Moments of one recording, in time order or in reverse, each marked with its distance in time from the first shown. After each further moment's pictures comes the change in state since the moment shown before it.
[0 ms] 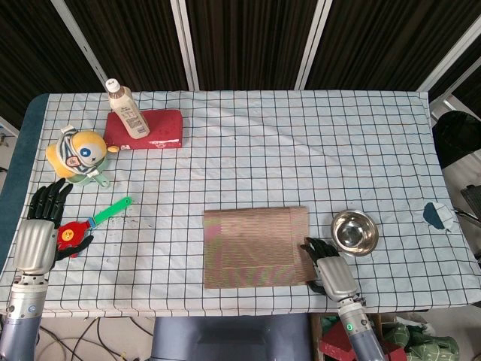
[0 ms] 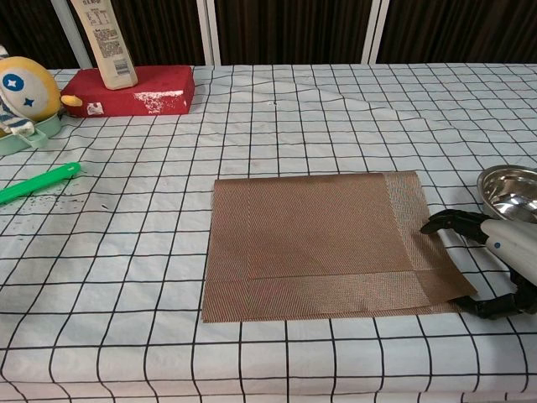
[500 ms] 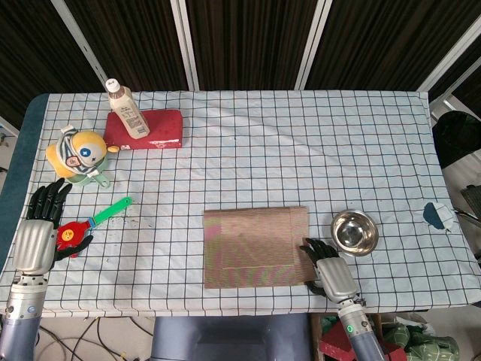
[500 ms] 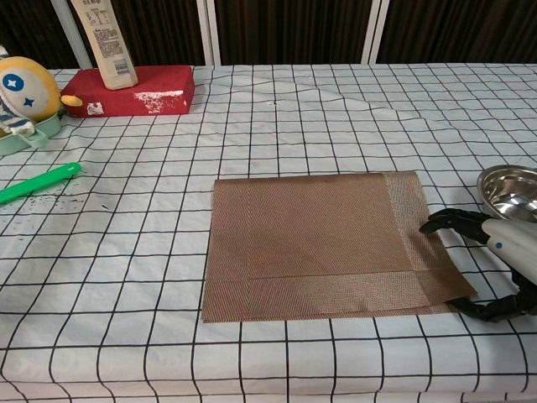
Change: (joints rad) left arm 0.001 0.001 0.001 -0.001 0.006 0.006 -0.002; right arm -0.003 0.005 -0.006 -0.009 -0.012 0.009 0.004
